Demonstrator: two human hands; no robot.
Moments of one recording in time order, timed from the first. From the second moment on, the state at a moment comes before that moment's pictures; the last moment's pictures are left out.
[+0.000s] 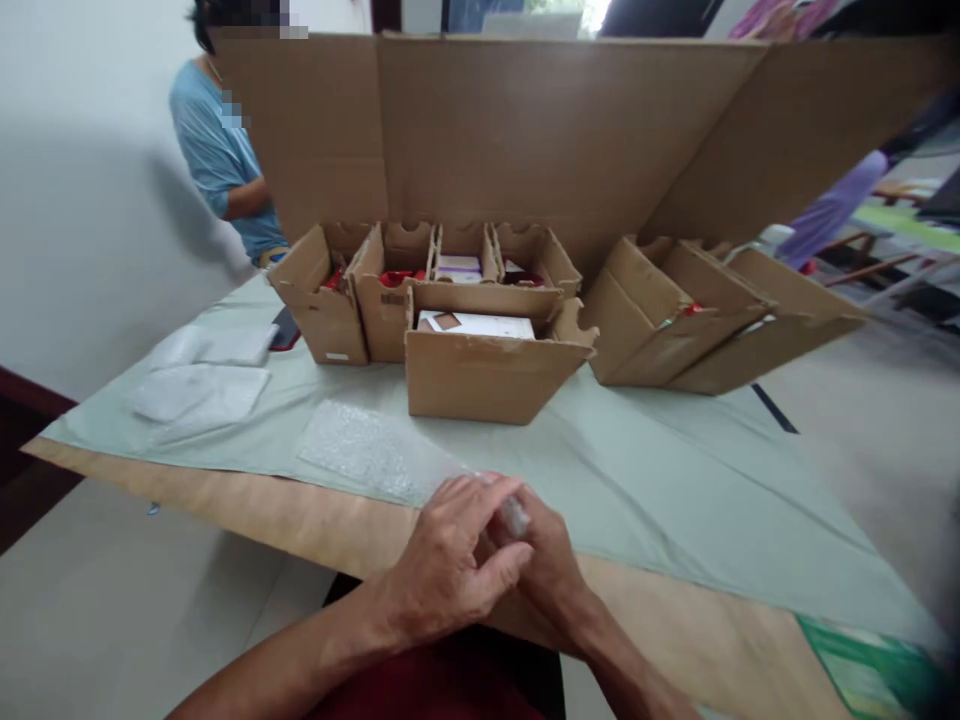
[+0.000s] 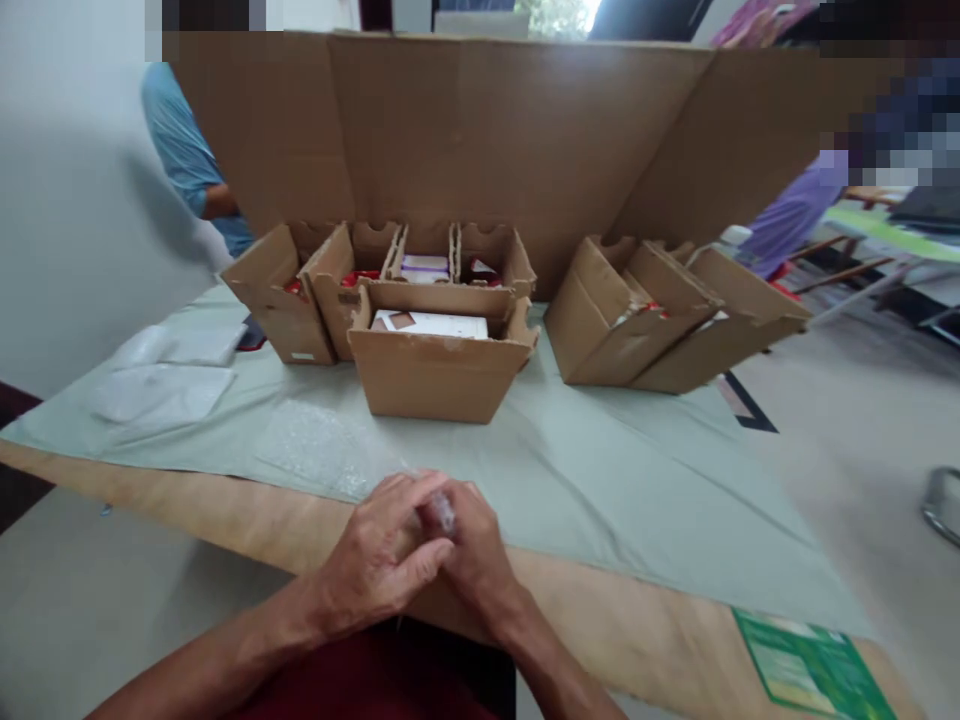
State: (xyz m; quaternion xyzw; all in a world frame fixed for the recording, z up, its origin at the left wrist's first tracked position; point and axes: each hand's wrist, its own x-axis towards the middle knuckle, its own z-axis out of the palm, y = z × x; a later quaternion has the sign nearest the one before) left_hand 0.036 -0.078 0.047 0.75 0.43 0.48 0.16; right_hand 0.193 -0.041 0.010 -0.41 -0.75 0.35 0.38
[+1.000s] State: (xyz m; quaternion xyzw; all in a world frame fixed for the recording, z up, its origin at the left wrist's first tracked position) left_hand -0.039 -0.063 0.004 0.84 0.51 0.19 0.09; right_hand 0.296 -0.042 0.009 -0.48 -0.79 0.28 0.26
